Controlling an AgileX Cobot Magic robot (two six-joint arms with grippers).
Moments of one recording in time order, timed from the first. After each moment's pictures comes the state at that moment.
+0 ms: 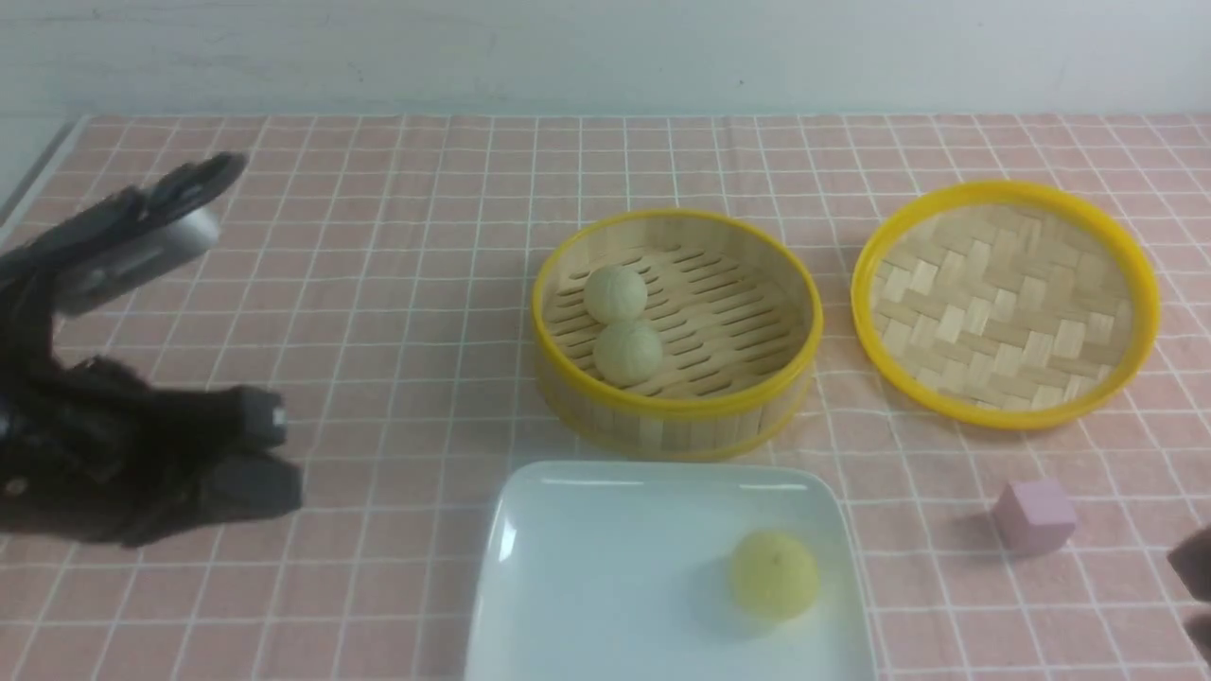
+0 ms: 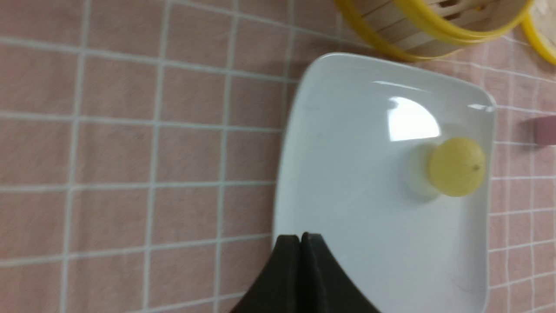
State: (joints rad) right arm 0.65 0.90 -0.88 -0.12 1.16 0.17; left arm -0.12 1.07 -0.82 -0.54 0.88 0.09
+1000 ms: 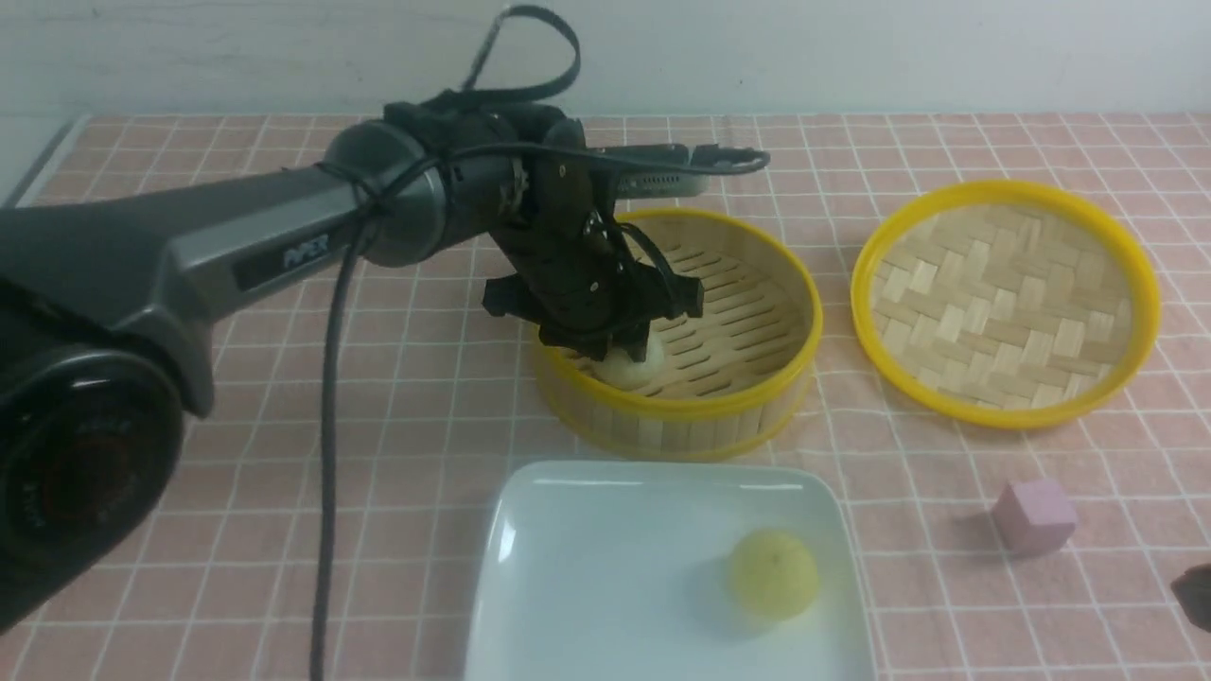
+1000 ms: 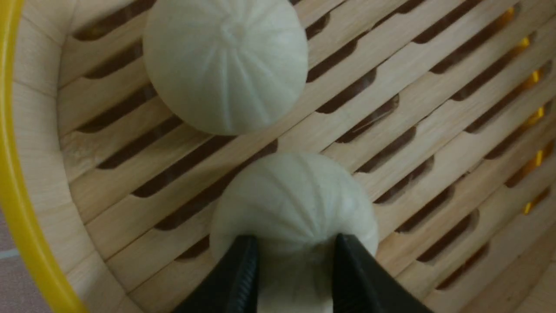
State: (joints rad) right arm 0.65 0.73 -0.63 -0.22 0.90 0.17; left arm -0.56 2.10 -1.68 -0.09 0.71 -0.29
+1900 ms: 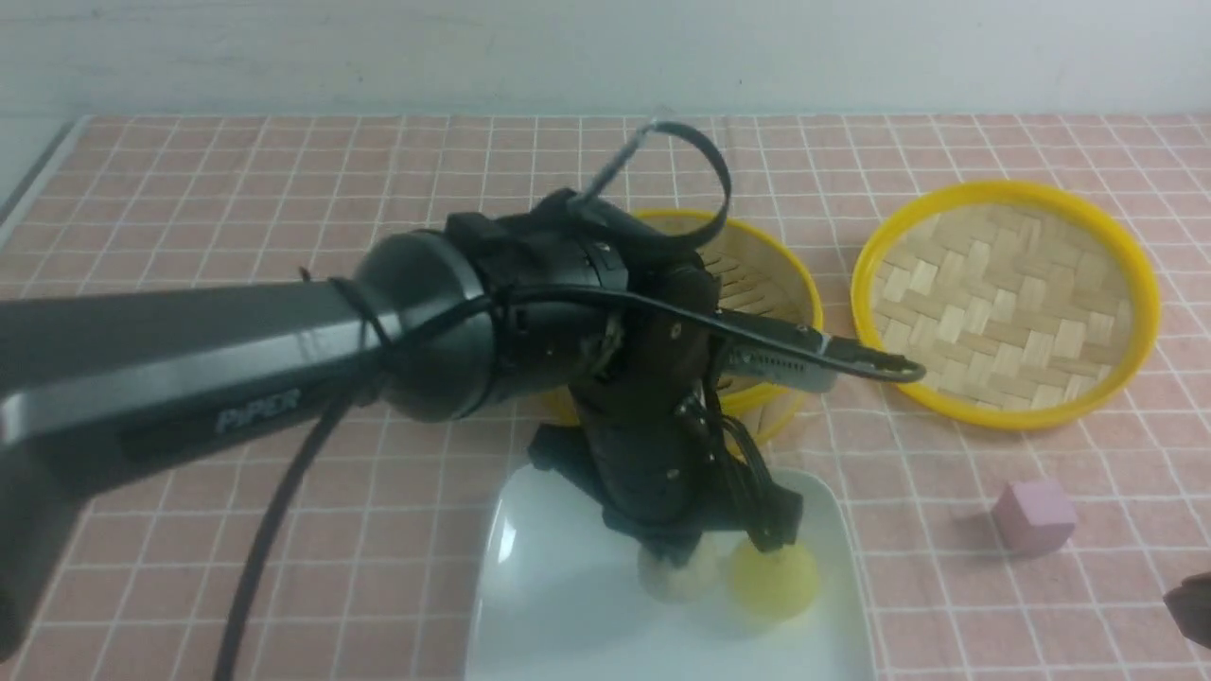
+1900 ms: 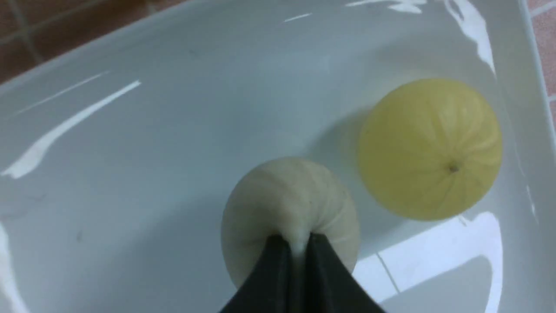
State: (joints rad) right arm 0.65 0.73 -0.63 -0.20 0.90 0.17; left arm -0.84 1.87 -1.38 -0.02 0.86 -0.40
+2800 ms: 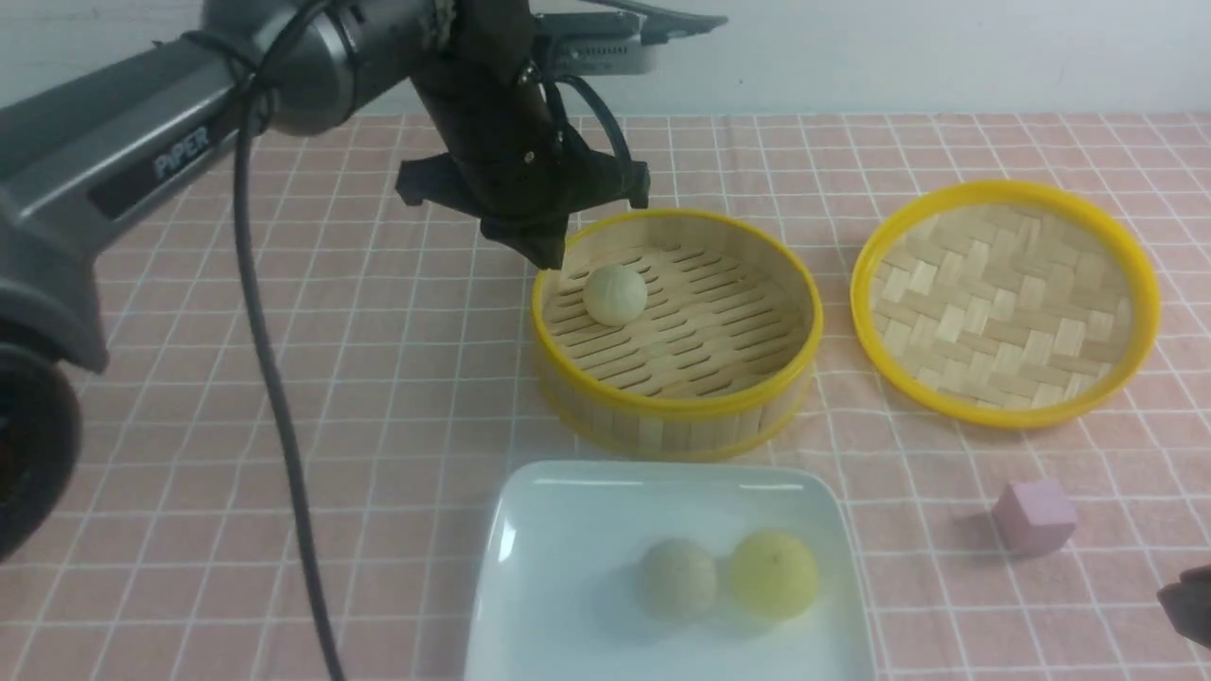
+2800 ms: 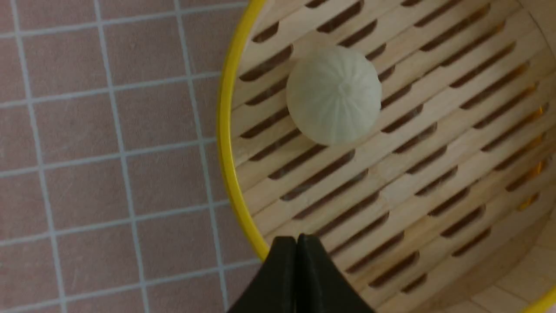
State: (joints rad) right arm 0.65 0.73 -0.63 -0.19 0.89 0.17; left arm -0.50 2.05 -1.94 0.03 1.06 -0.34
